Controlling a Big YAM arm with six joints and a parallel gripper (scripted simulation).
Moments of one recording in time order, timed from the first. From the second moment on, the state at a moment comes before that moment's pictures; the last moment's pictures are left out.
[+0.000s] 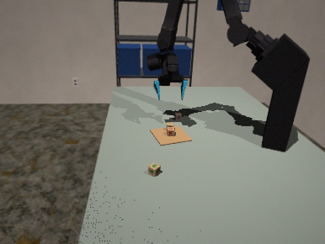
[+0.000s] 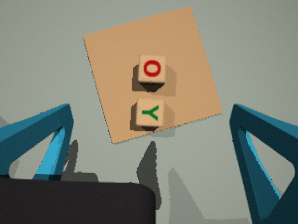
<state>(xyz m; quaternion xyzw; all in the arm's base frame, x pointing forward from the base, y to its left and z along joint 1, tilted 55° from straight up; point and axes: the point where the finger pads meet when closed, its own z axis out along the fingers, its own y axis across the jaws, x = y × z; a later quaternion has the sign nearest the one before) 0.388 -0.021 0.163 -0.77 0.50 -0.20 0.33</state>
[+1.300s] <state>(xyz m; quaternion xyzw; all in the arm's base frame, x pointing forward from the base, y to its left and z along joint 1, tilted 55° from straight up) 0.349 -0.151 0.168 -0.50 0.64 -0.20 0.54</state>
